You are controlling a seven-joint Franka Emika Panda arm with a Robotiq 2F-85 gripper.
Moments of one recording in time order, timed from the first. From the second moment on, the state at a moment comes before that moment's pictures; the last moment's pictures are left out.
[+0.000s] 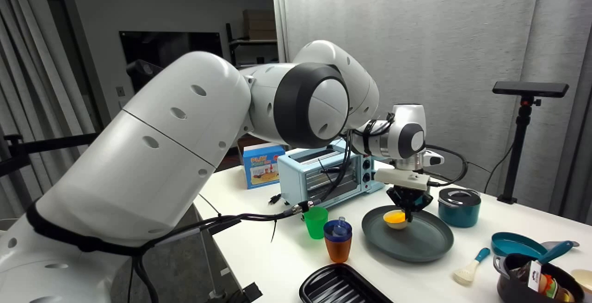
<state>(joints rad) 0.10 0.83 0.03 -1.32 -0.11 2.18 -0.04</state>
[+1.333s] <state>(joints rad) 0.19 0.85 -0.10 -1.30 -0.33 2.26 0.10</state>
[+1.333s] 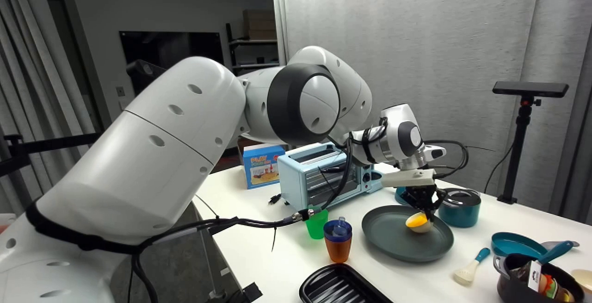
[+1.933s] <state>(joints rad) 0.24 0.88 -0.18 -1.30 -0.48 2.34 0.16</state>
